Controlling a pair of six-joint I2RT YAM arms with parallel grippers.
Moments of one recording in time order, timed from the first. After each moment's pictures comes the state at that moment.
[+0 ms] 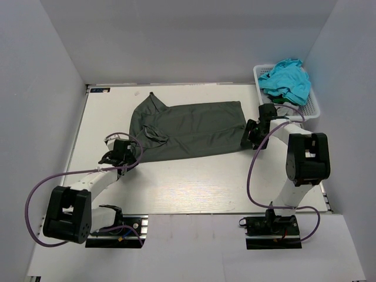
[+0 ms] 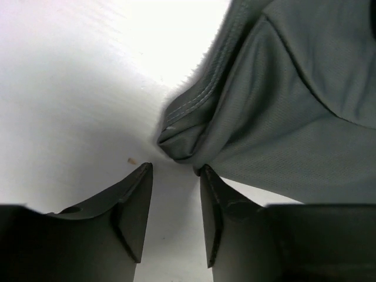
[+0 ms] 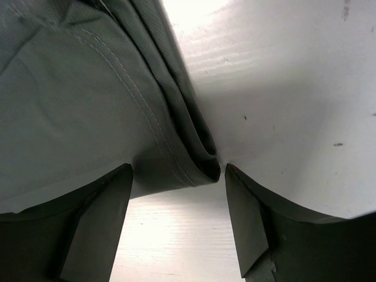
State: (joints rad) left arm -0.20 1.21 0.47 -0.21 -0.31 -0.64; right arm 0.08 1.77 1.10 -0.50 -0.12 0.39
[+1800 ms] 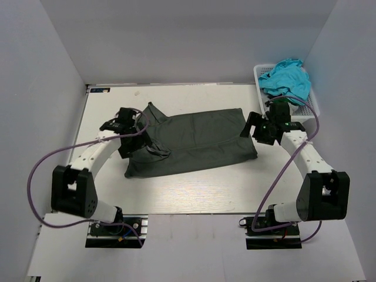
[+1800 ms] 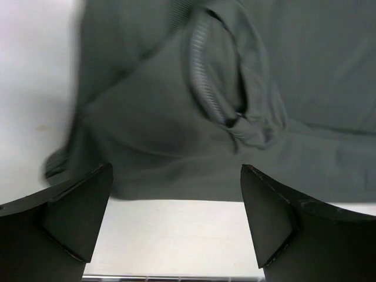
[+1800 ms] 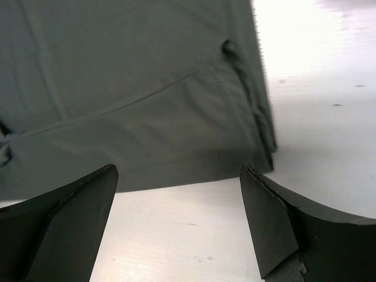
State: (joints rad) left arm -0.22 1.41 1.03 -0.75 -0.07 -0.67; right arm 0.09 1.37 1.02 -0.55 -0.20 0.33
